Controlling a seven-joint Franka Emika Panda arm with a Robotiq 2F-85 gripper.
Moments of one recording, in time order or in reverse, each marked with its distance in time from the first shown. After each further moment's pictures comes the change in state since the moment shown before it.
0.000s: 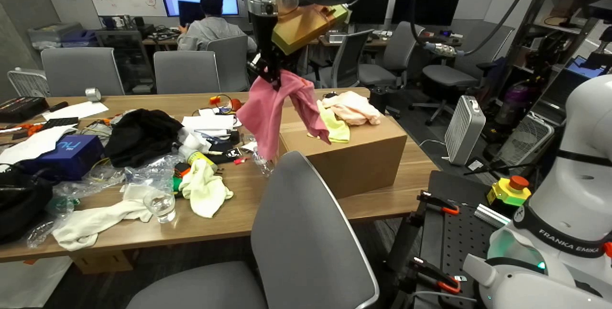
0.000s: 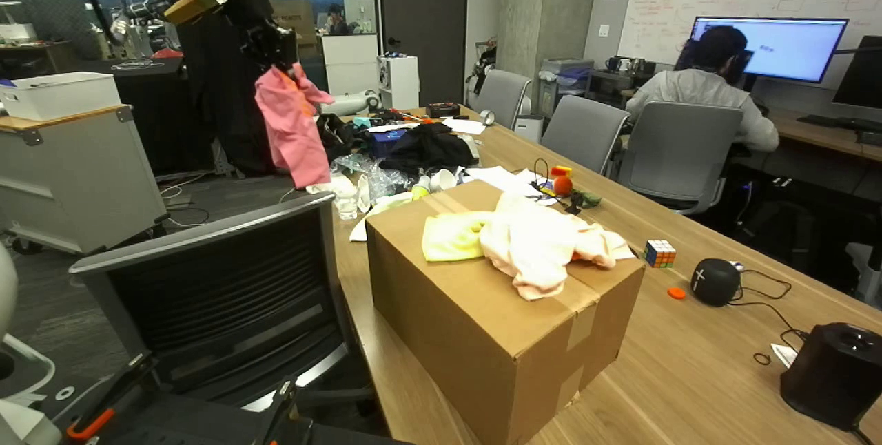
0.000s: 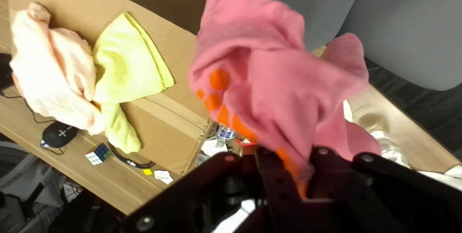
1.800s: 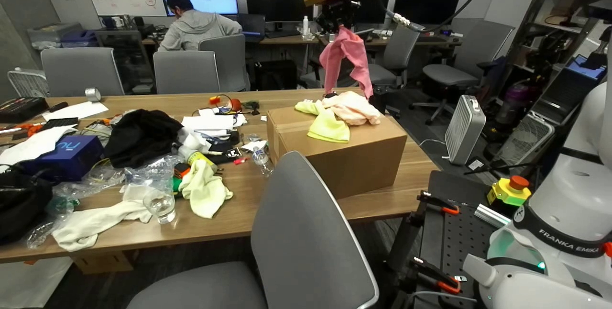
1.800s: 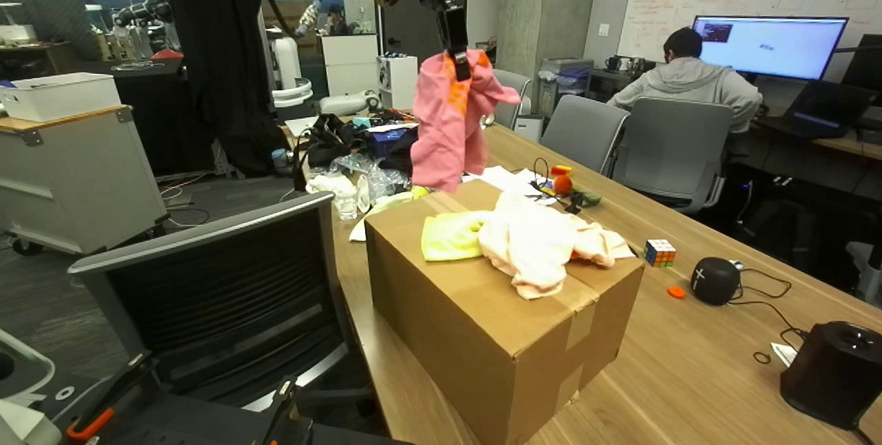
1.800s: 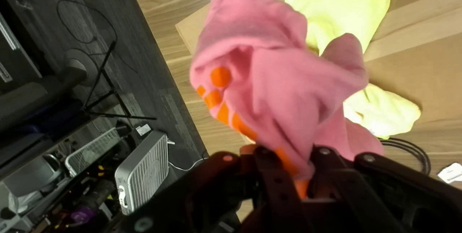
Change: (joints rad) arm -0.264 0.246 -0.282 0.441 0.051 -0.374 0.312
